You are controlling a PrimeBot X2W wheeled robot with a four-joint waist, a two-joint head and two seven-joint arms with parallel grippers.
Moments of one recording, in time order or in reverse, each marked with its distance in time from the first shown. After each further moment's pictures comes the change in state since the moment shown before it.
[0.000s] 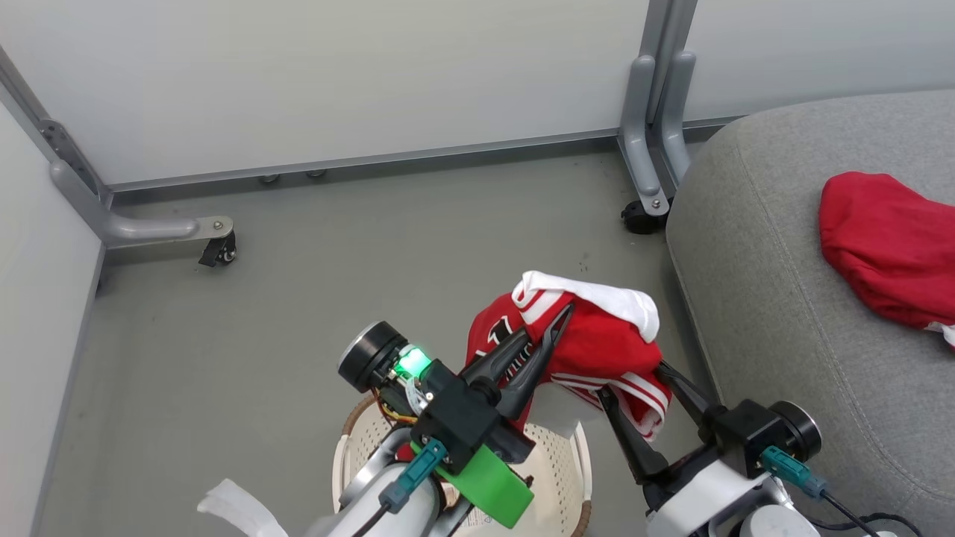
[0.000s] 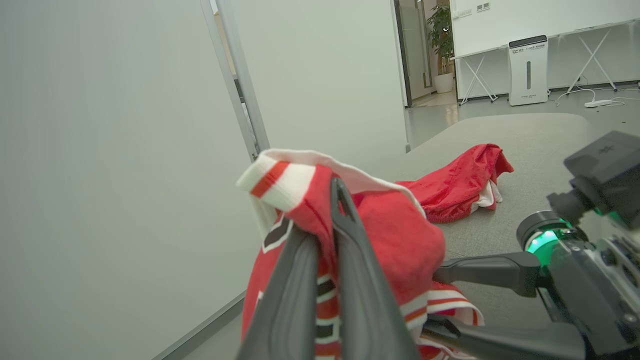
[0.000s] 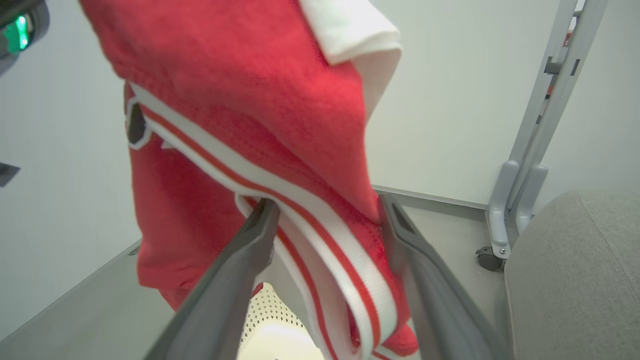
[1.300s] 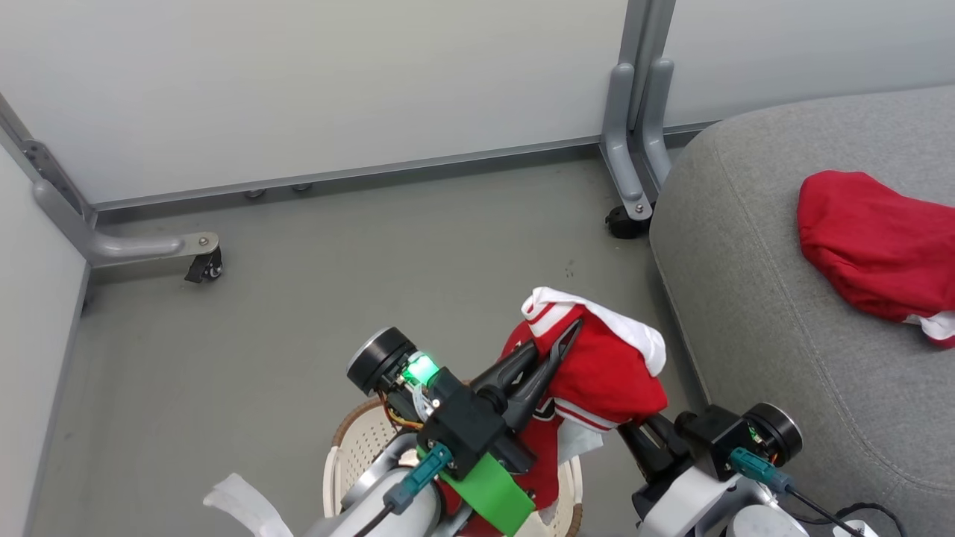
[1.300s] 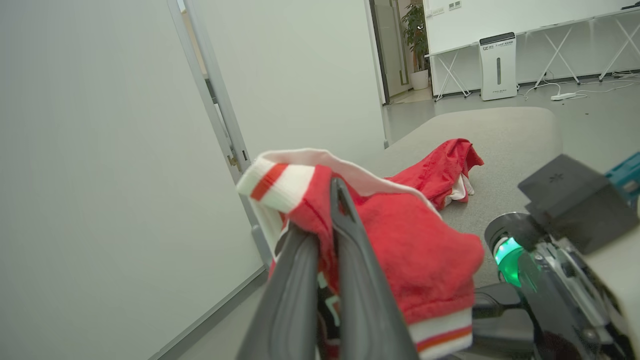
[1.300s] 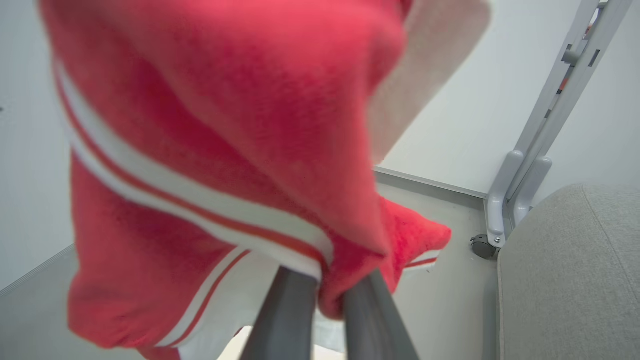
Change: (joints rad) left arm -0.017 0.025 -0.055 0.015 -0.035 -0.007 0.000; right arm -0.058 -0.022 0.084 0.112 -0.024 0.000 0.000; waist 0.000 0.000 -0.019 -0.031
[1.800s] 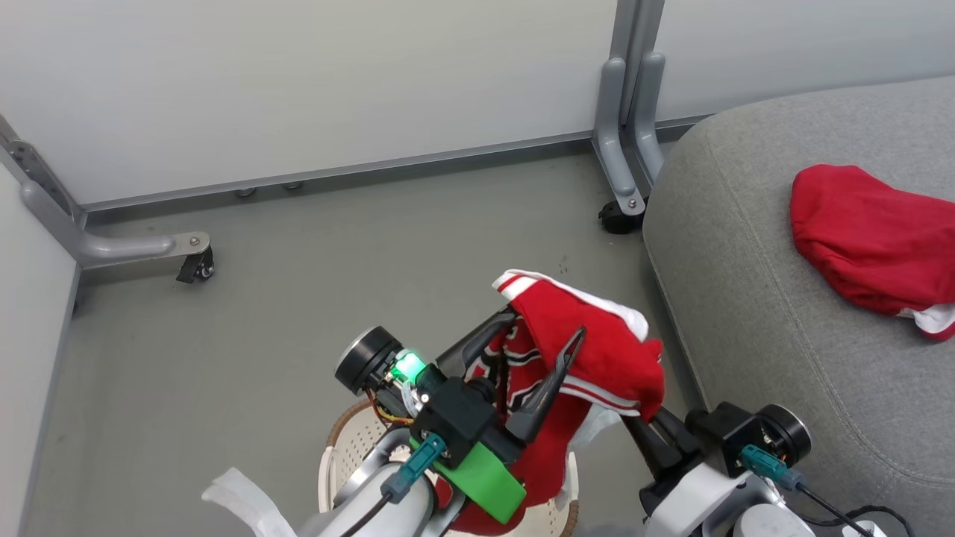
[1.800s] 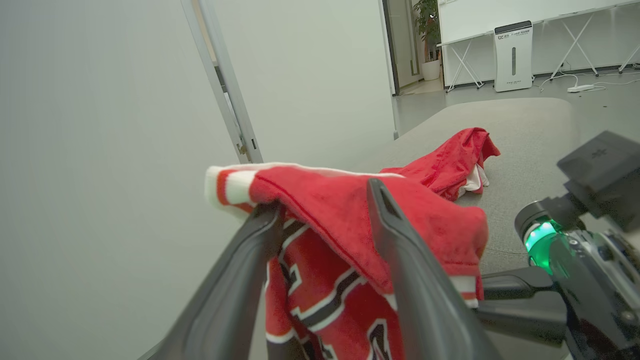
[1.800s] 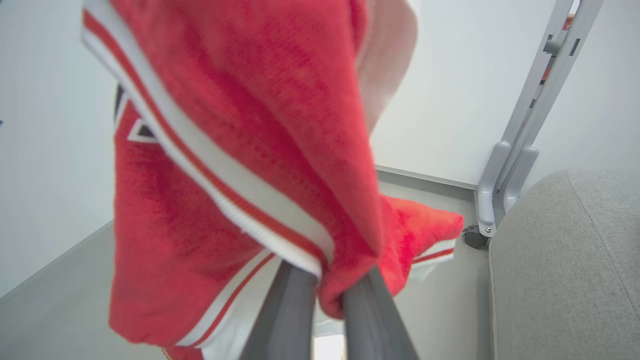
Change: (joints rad) left arm -0.010 0.006 0.009 0.037 -0.005 0.039 0.002; right arm 0.009 0.004 -0.026 -0.002 0.012 0.000 0.000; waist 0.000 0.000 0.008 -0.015
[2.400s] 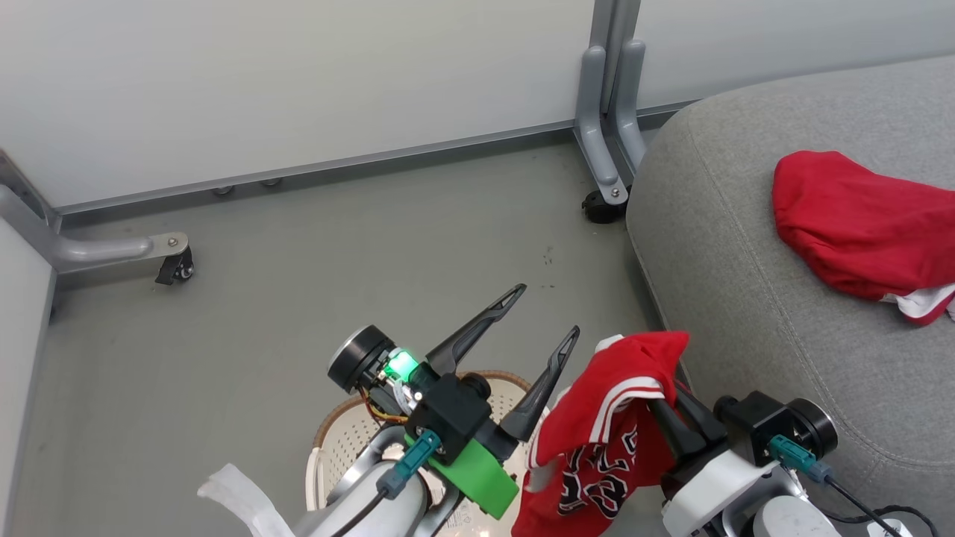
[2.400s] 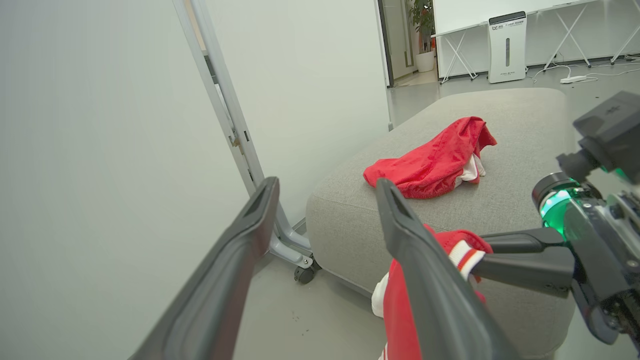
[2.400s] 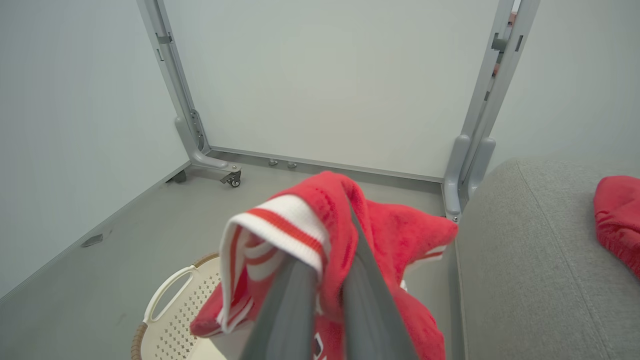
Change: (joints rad) left arm -0.010 0.019 -0.007 0.010 -0.007 0.013 0.009; right arm 0.016 0.002 -0.079 -0.024 0.001 0.000 0.000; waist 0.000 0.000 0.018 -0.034
